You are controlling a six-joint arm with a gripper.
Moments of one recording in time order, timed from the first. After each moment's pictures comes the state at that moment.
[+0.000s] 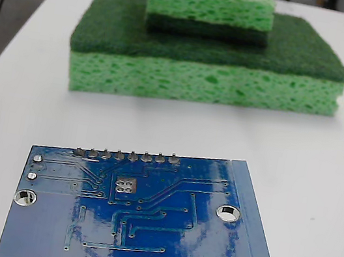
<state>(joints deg) 14.2 147.6 146.1 45.7 -12.6 -1.1</state>
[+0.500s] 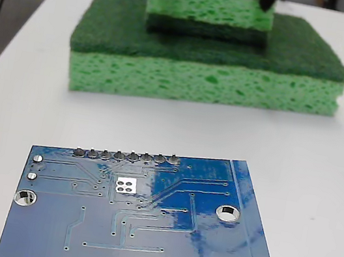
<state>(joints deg) 1.9 174.9 171.7 44.6 -3.3 1.4</state>
